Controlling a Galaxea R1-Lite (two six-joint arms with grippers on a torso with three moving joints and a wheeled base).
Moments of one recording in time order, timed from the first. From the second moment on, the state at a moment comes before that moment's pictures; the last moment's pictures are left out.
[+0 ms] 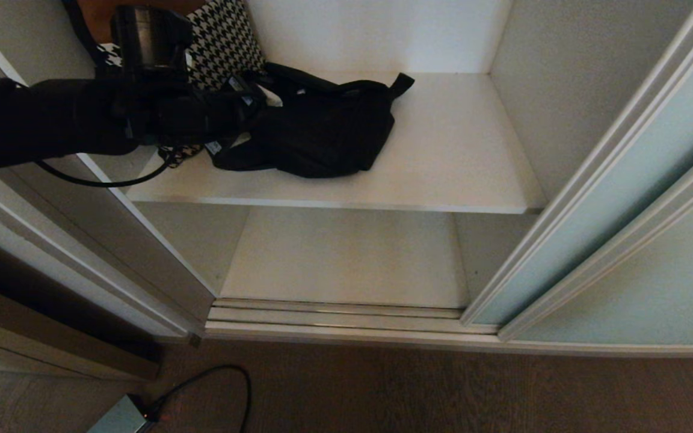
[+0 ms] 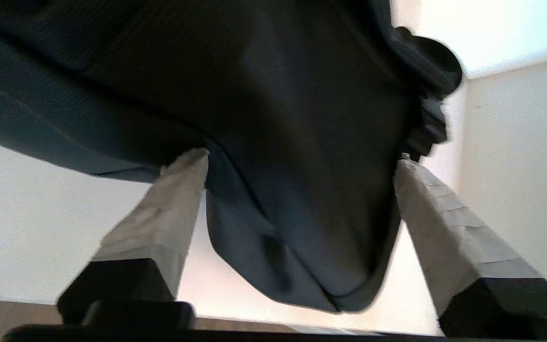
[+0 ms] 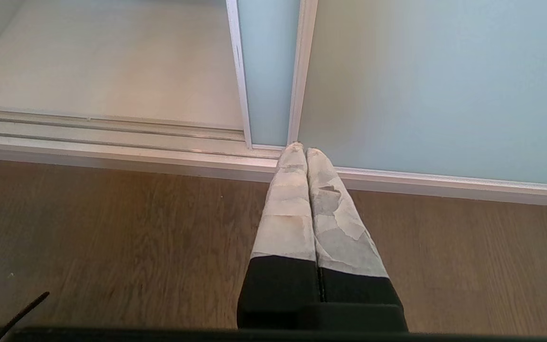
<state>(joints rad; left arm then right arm) -0.22 2.01 -1.94 0.04 -0.10 -0.77 0.00 0.00 0.00 0.00 -0.01 0.01</state>
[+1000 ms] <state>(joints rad) -0.22 1.90 -1.94 0.36 -0.01 -0.80 0.00 0.00 0.00 0.00 -0.01 0.01</state>
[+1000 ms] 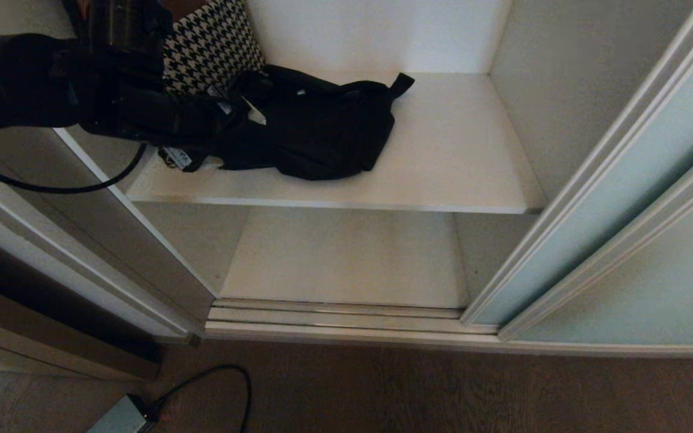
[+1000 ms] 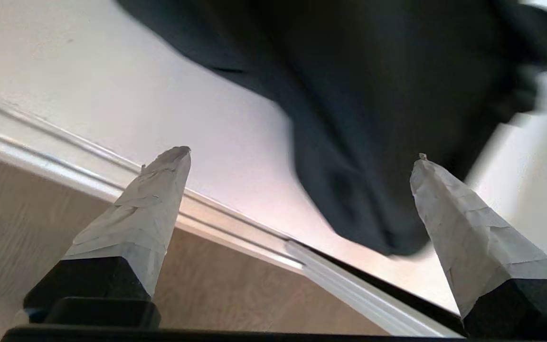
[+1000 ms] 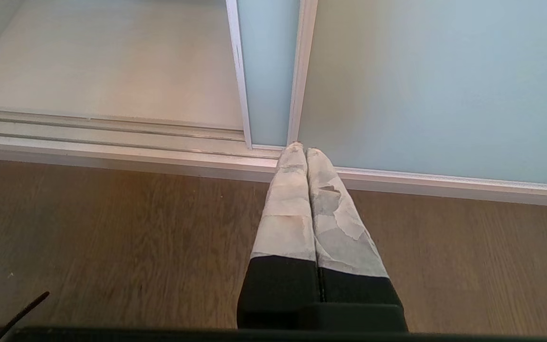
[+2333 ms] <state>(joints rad) -0.21 2.08 -1.95 -0.02 -0.09 -0.82 0.00 0.00 0.00 0.00 -0.01 0.01</state>
